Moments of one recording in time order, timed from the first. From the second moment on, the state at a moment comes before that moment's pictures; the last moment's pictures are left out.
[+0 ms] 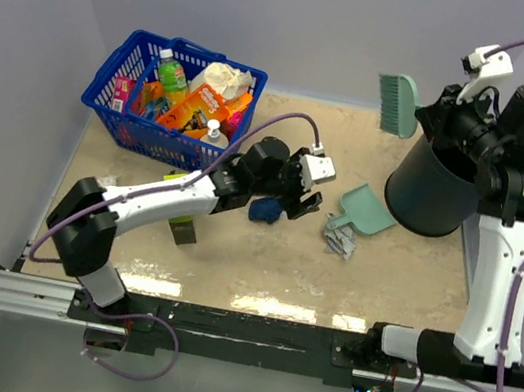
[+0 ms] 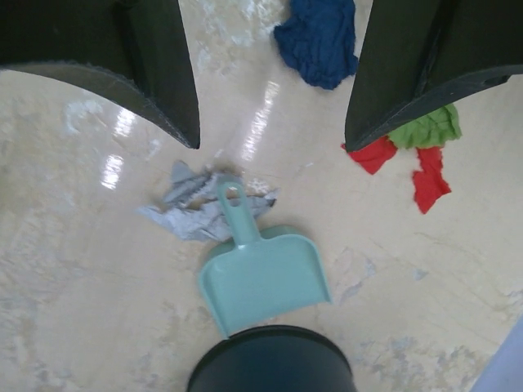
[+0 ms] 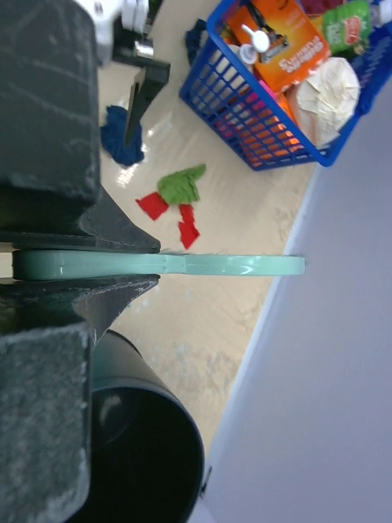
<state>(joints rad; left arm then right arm) -0.87 1.60 1.23 -0.03 0.26 0.22 0.01 1.33 1.95 -0.90 -0.37 -0.14</state>
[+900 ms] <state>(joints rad) -0.97 2.10 1.55 0.00 0.08 0.08 0.01 1.37 1.90 -0.68 -0.34 0.05</state>
